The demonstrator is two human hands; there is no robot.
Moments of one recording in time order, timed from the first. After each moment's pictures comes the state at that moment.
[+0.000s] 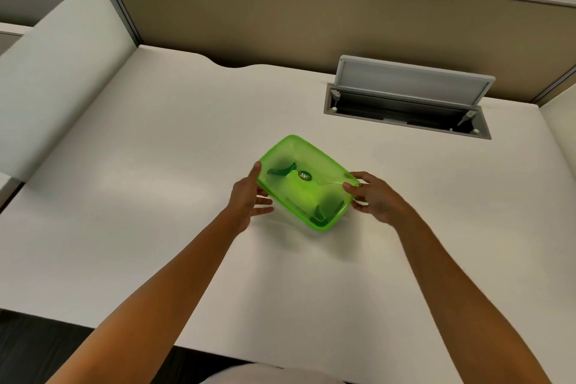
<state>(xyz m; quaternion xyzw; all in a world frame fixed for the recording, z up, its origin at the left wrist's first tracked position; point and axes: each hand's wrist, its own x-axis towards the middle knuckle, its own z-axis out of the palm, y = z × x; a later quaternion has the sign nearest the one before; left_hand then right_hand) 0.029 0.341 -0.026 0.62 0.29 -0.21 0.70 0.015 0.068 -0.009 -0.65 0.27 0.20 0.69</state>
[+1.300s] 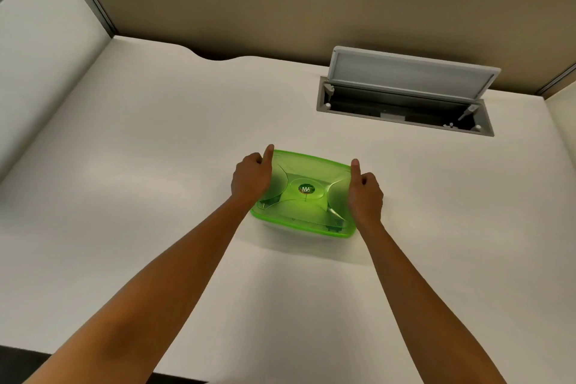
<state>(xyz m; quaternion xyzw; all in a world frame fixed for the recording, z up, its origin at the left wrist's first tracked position) 0.097 0.299 -0.037 0.88 0.16 -0.10 0.44 0.036 0.090 -0.042 -0.78 0.39 -0.02 0.50</state>
